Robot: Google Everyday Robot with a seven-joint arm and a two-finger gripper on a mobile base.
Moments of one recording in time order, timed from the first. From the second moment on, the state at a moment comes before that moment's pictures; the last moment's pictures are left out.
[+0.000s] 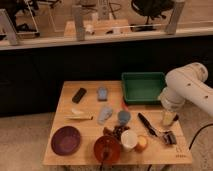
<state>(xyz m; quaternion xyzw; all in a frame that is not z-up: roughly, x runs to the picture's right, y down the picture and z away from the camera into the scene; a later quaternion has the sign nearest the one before) 0.285 0.111 0.684 -0.28 0.02 0.02 0.96</state>
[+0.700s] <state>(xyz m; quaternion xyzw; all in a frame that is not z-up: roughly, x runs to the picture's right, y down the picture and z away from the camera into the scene) 0.283 0.111 0.683 -0.28 0.01 0.01 0.96</state>
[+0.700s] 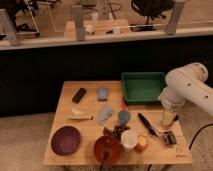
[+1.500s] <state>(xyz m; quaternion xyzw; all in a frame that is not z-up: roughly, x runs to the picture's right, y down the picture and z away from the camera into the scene) 0.165 0.153 0.654 -0.23 -0.22 -0.19 0.93</state>
